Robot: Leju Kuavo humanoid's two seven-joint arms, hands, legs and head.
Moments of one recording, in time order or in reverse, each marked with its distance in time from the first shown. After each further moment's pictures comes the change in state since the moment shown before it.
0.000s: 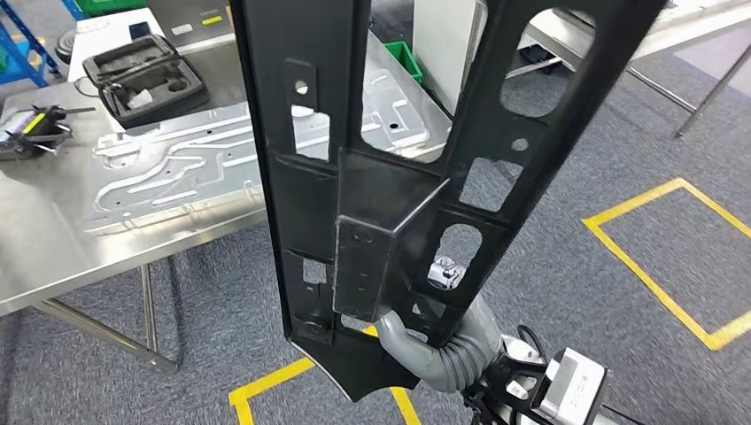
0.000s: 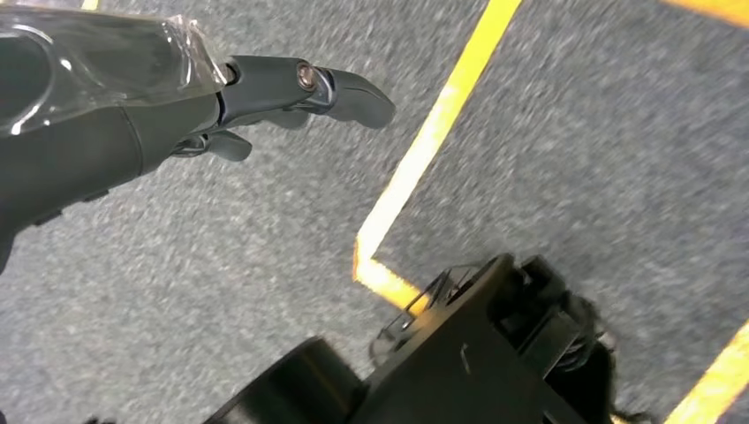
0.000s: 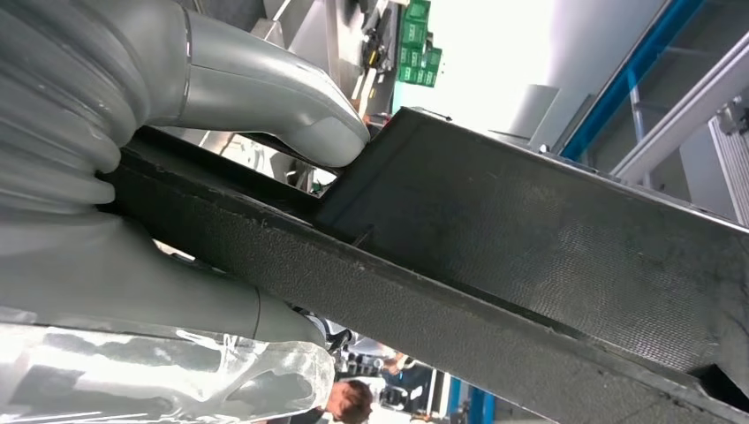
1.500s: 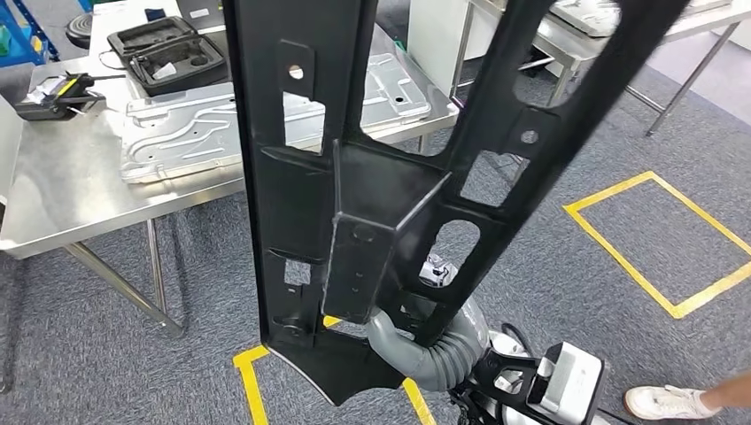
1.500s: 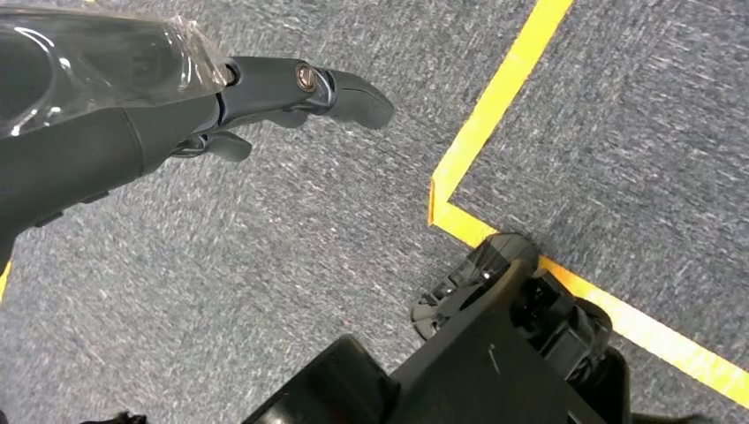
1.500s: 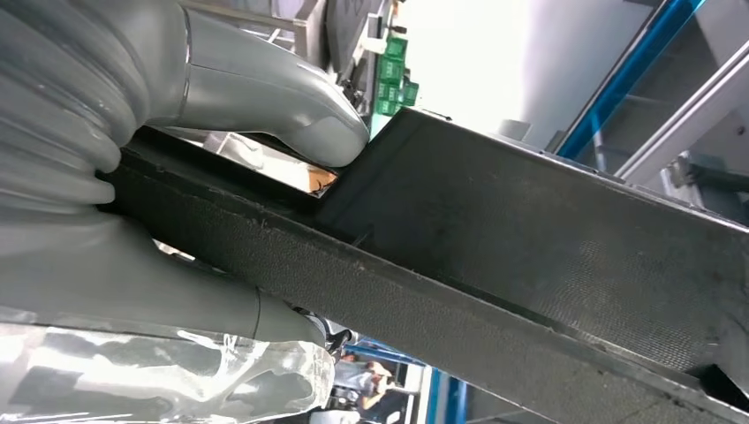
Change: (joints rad) left arm 0.021 0.004 0.020 -0.001 0.007 0.004 -0.004; right arm -0.038 0.034 0.017 0.039 -0.059 0.008 -0.064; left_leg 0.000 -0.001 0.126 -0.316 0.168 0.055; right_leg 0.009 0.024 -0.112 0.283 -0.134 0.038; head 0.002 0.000
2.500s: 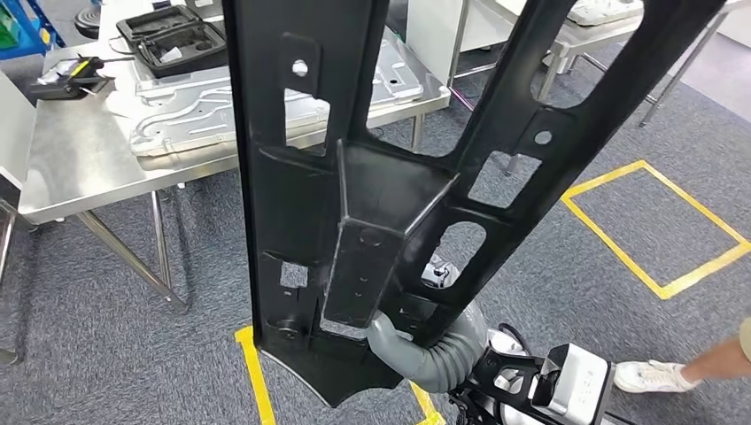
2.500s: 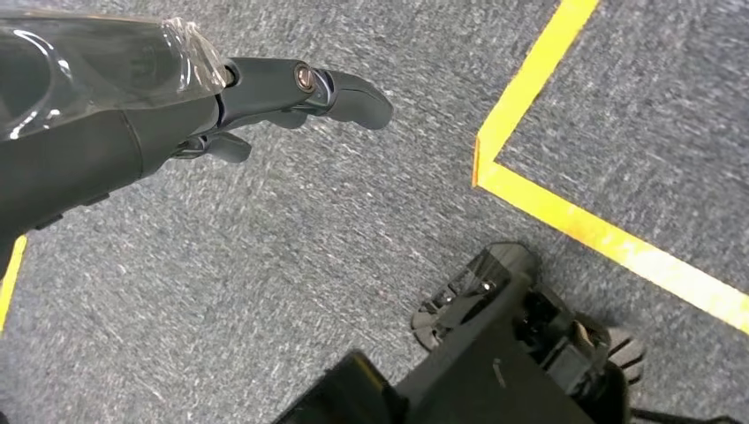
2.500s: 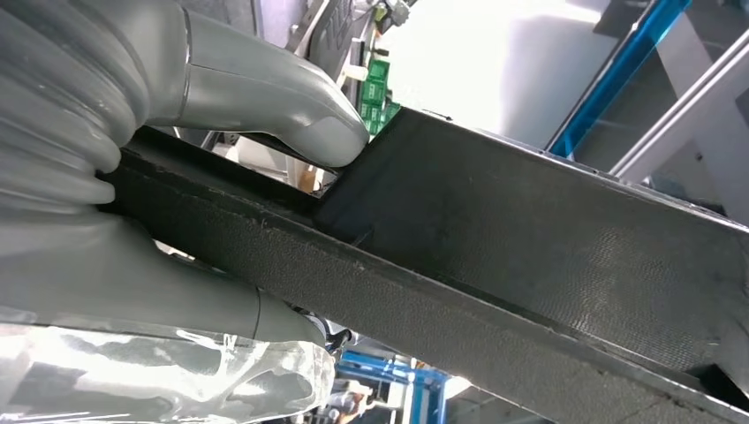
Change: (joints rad) left arm 0.002 0.007 0.002 0.000 0.006 0.008 -0.007; right arm -0.017 0.011 0.006 0.008 -0.025 0.023 -0.037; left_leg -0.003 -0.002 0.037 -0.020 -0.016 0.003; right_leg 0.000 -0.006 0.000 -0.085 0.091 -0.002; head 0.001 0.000
